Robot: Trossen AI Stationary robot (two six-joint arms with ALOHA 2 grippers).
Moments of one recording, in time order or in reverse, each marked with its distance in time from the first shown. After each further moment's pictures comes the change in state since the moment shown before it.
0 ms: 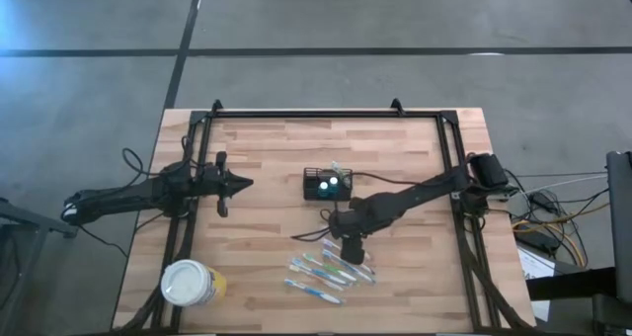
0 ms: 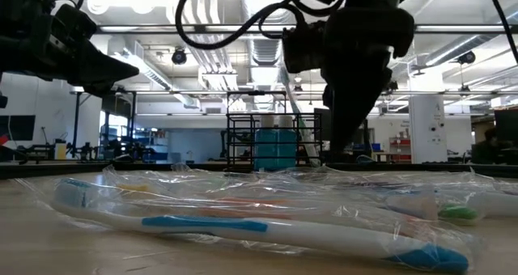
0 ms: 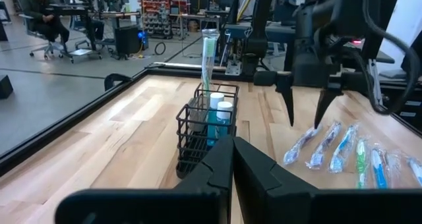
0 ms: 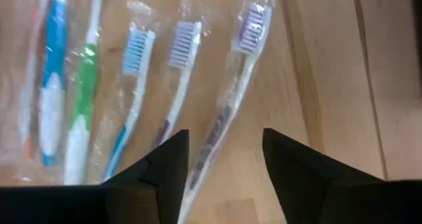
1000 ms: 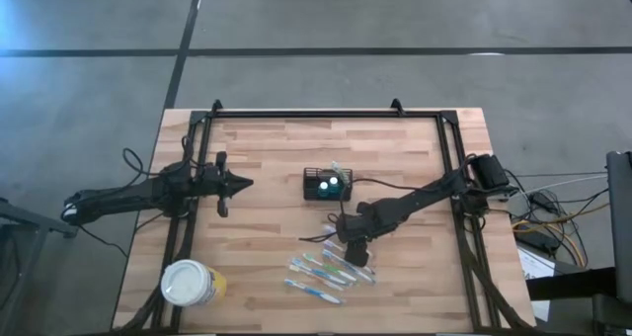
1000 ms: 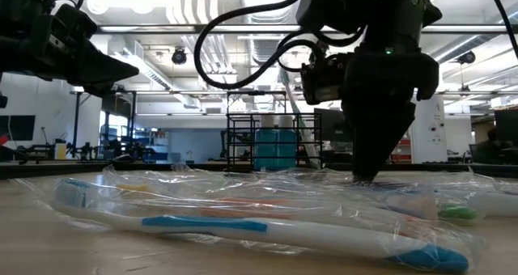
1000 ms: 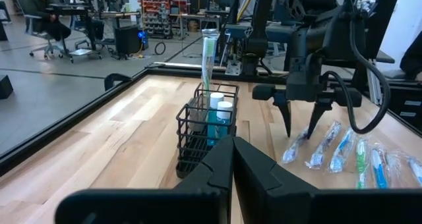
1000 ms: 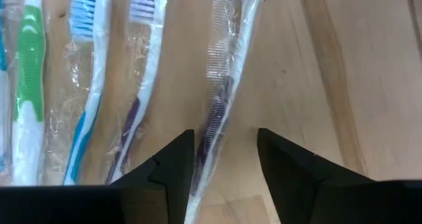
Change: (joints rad) left arm 0.000 0.000 0.000 0.001 0.000 0.000; right arm 0.019 0.000 -0.161 0.149 0.001 0.095
